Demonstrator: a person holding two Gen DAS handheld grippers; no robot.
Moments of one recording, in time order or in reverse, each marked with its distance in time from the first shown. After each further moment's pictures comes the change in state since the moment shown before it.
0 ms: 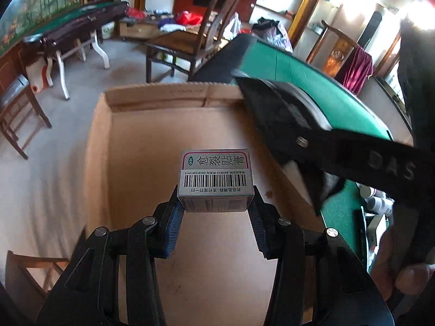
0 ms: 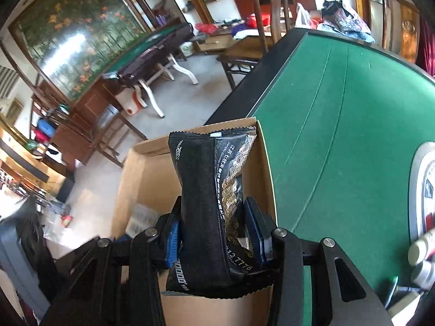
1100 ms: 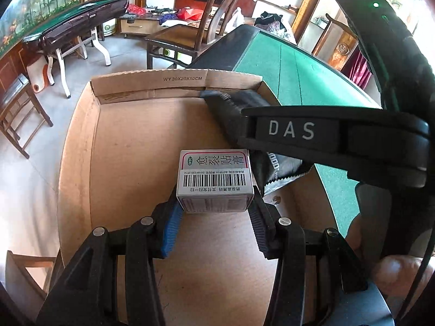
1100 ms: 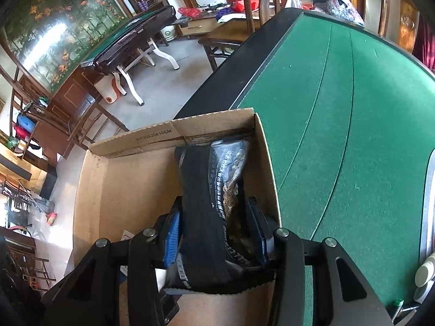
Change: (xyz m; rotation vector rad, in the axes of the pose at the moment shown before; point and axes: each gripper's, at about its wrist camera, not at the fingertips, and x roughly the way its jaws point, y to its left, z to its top) left arm 0.027 -0.003 -0.001 0.009 0.010 0.029; right arm 0.045 -0.001 0.019 0.023 0.079 -0.081
